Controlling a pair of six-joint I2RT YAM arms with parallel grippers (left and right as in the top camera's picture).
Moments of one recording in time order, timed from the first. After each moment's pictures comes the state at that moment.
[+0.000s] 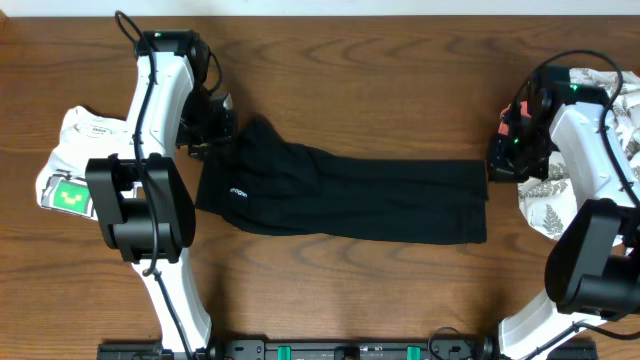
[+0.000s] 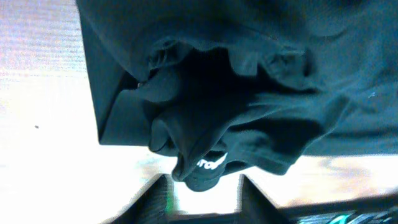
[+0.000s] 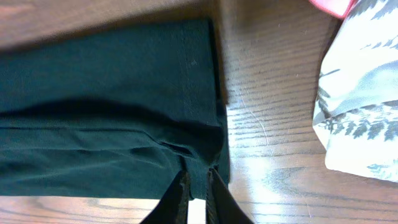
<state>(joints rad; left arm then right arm) 0.00 2.15 1.90 -1.59 0.17 -0.03 -0.14 1.84 1.42 -1.20 -0.12 0.11</state>
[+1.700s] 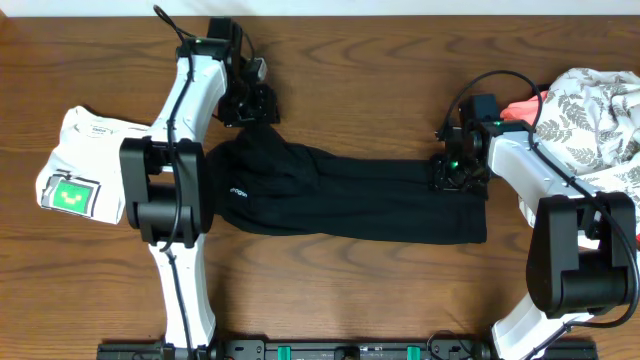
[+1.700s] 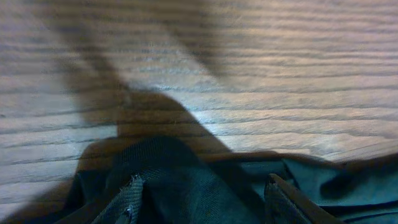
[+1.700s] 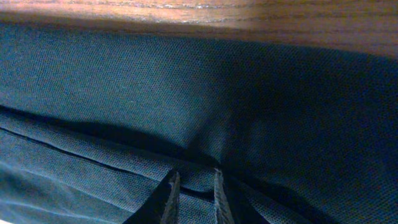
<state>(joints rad) -0.09 2.28 1.92 -1.10 0.31 -0.07 0.09 1.84 1.14 -0.78 -0.24 0.09</state>
